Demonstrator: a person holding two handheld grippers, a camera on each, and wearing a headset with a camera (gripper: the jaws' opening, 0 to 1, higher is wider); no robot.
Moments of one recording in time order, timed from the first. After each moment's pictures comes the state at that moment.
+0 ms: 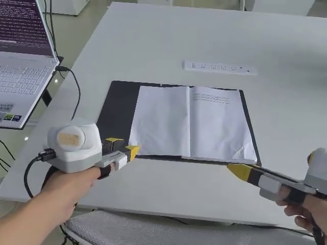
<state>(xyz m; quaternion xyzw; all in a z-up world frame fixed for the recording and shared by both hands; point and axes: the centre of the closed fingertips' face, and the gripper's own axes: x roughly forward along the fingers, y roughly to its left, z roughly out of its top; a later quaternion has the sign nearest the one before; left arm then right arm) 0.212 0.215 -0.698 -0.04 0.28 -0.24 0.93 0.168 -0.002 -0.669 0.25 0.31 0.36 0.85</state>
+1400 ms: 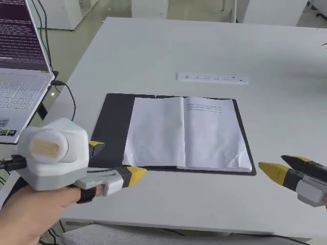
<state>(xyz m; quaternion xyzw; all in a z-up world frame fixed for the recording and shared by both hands) 0.182 0.194 -0.648 0.03 0.29 -0.28 0.92 0.181 -0.076 -0.632 0.12 0.24 0.30 0.92</state>
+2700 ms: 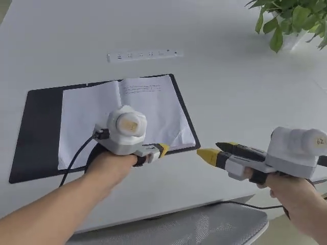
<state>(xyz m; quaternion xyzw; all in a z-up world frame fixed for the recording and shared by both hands) 0.274 -0.015 -0.757 0.10 0.32 -0.39 0.86 0.190 -0.106 -0.698 0.19 0.28 0.26 0.91</state>
